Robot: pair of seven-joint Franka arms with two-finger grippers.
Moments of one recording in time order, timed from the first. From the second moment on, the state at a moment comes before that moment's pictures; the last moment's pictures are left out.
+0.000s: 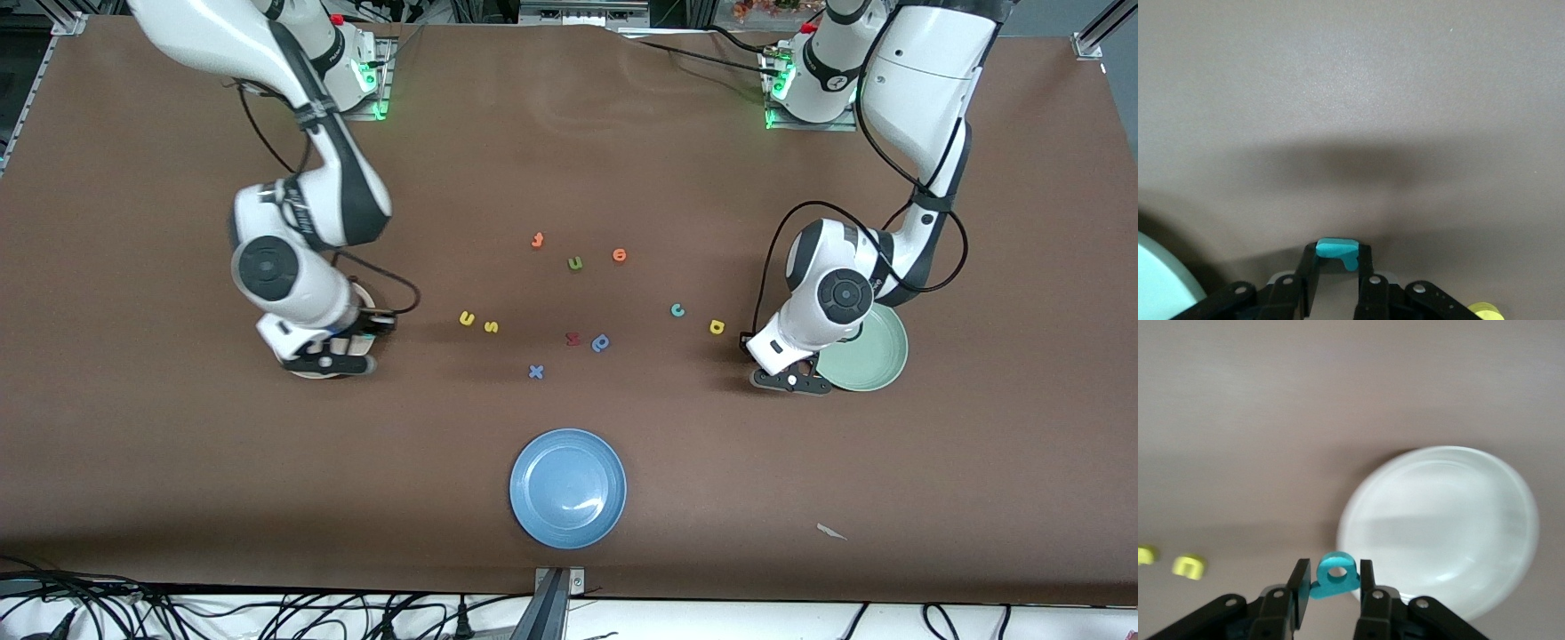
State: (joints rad) left arm -0.27 0.60 0.01 -1.91 -0.02 2.46 -0.11; right arm 0.37 0.44 -0.11 -1.79 0.00 2.10 0.28
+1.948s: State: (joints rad) left arm -0.14 0.46 -0.12 -1.92 0.02 2.22 -0.19; right arm 0.33 0.52 0.07 -1.74 0.01 2.10 0.59
